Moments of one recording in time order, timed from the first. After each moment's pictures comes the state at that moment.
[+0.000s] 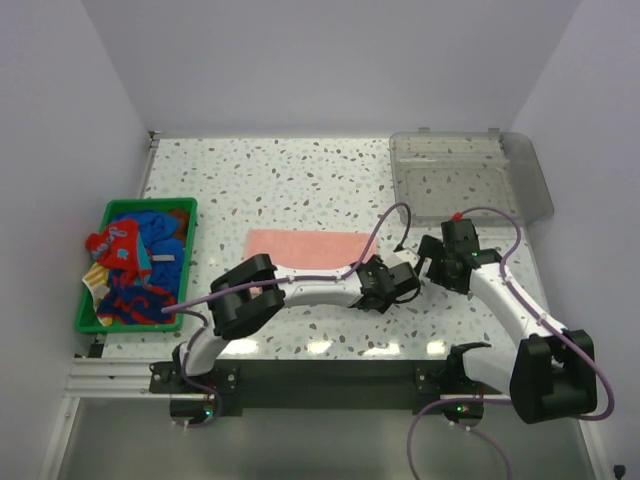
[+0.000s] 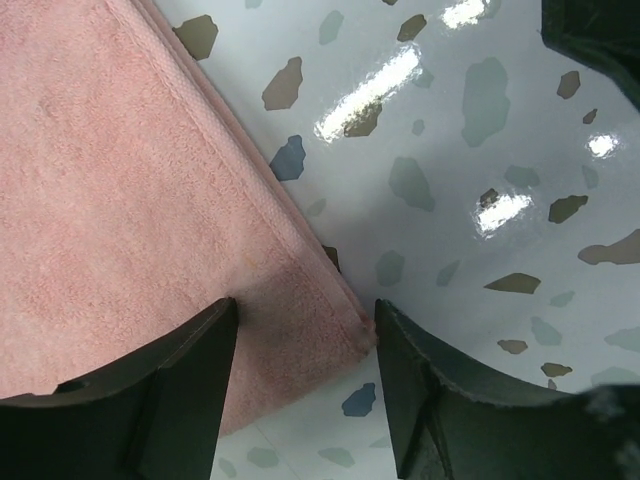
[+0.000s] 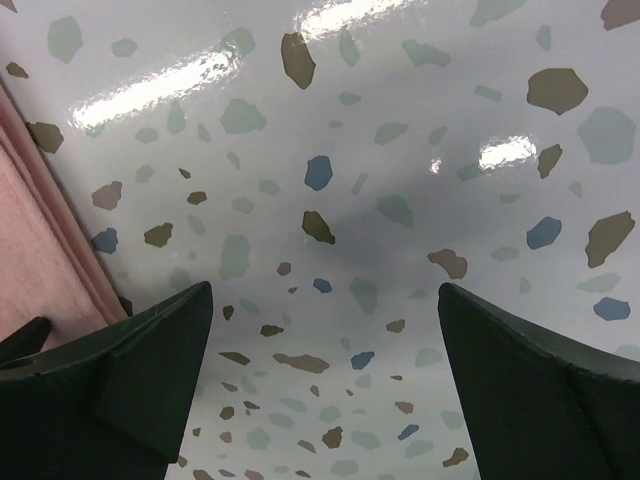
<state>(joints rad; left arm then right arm) -1.22 2.12 1.54 -0.51 -0.48 -0.42 0.15 1.14 0.66 -0.61 0.08 0.51</state>
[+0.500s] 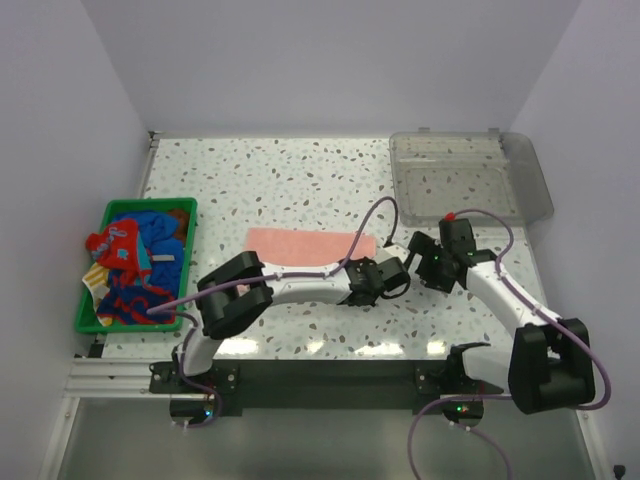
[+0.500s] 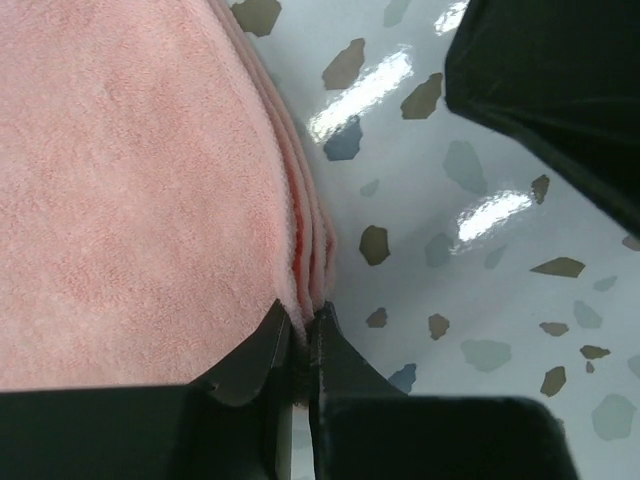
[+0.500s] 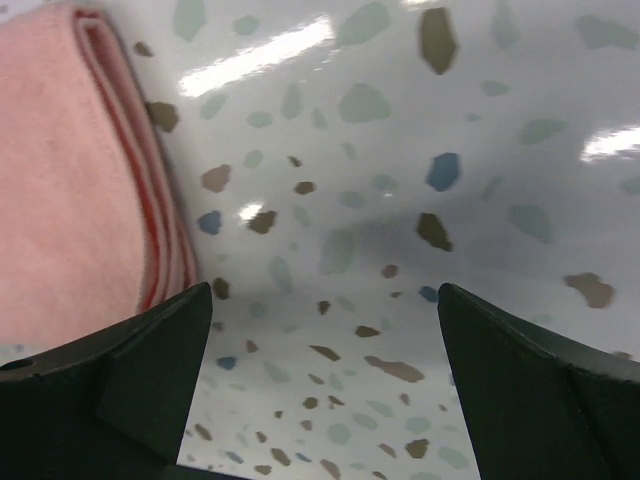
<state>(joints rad) -1.20 2.07 1.47 -0.48 -0.49 -0.43 0.15 1.18 0.63 -0.50 -0.08 0.59</state>
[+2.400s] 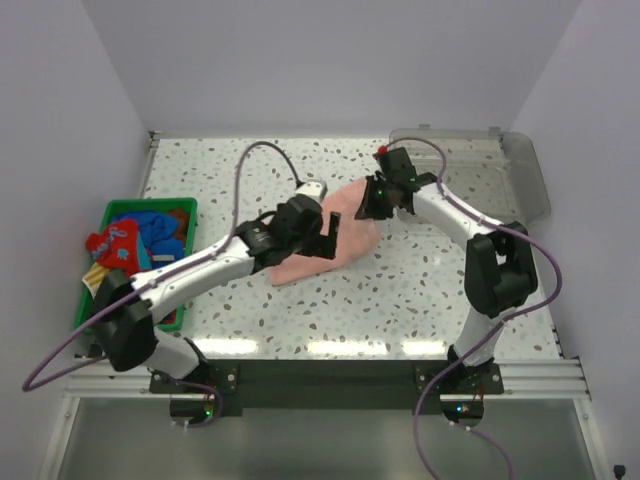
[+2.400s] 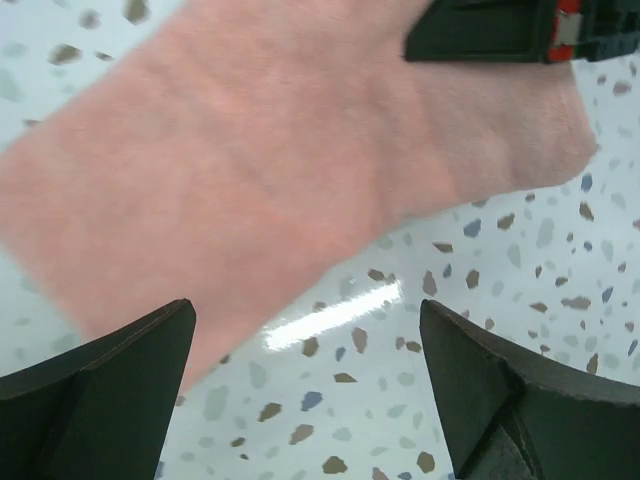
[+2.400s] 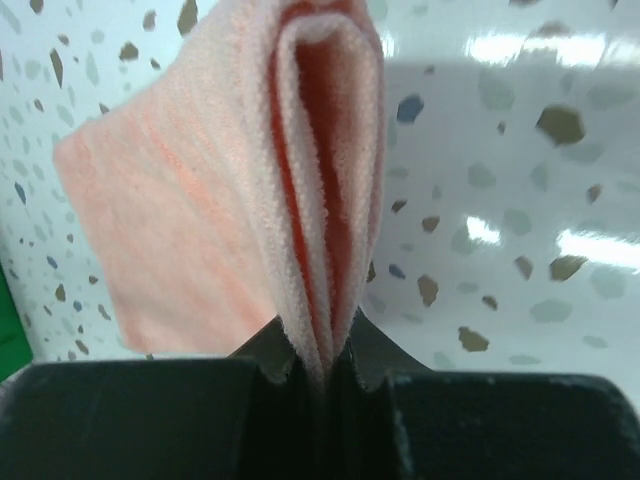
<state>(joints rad) -0.88 1.51 1.16 -0.44 -0.27 -0.51 0.39 1.79 1.33 -0.49 -0.19 0.55</state>
